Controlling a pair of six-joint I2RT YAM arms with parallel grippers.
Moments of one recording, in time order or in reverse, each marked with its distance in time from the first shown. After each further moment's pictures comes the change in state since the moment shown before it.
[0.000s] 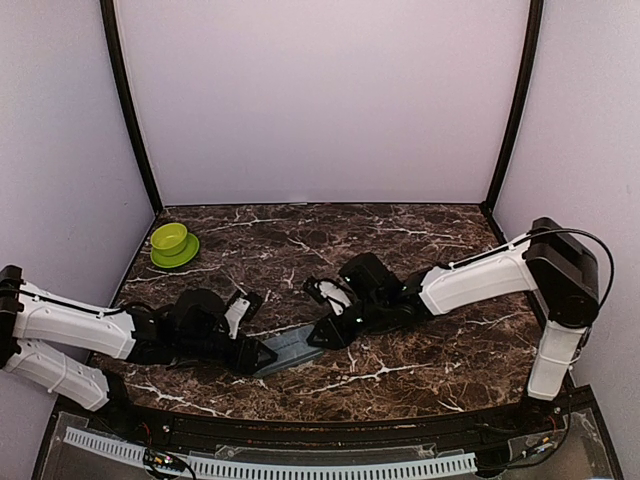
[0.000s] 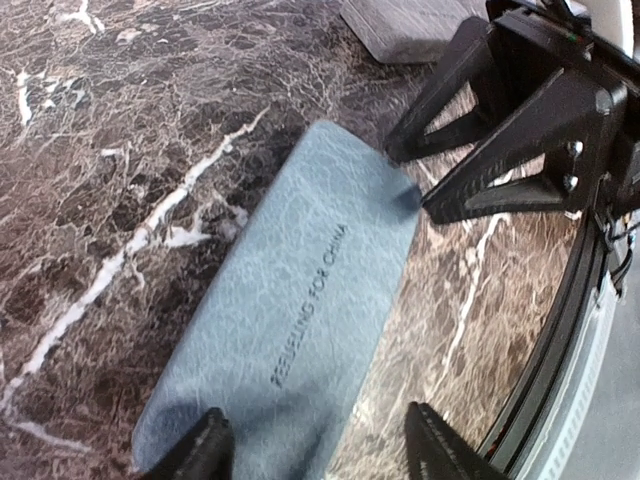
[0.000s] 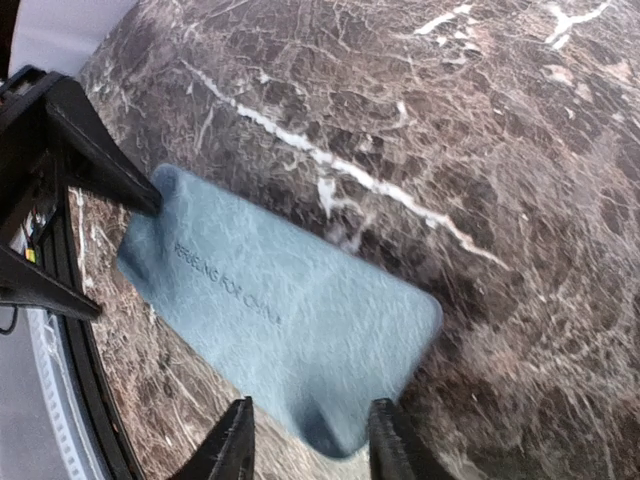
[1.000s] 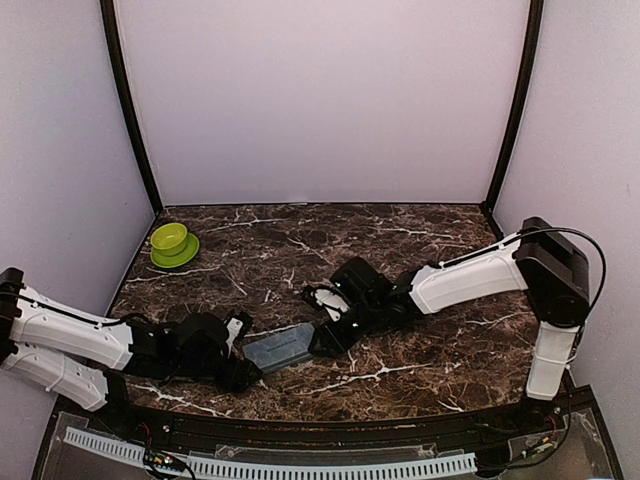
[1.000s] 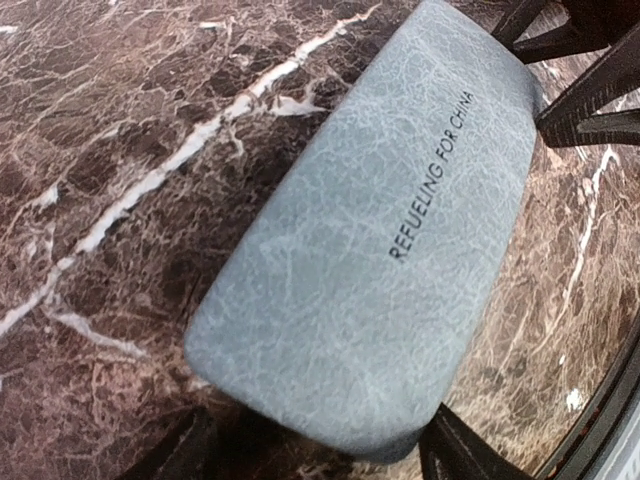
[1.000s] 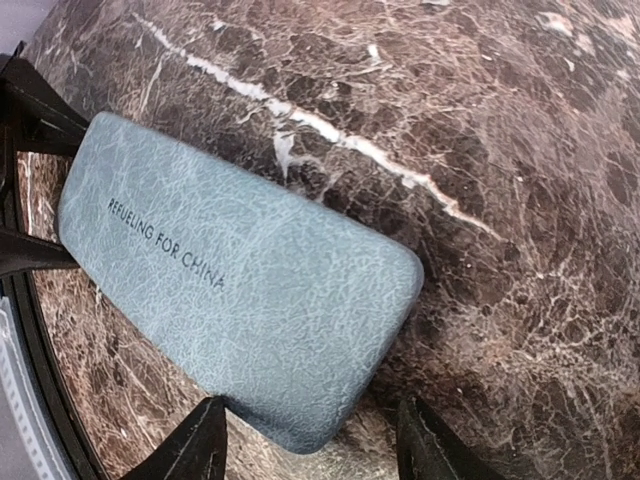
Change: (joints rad) left arm -0.108 -0.031 -0.059 -0.157 -0.220 -0.061; right arm 0.017 0.049 0.064 -0.140 0.077 -0.047
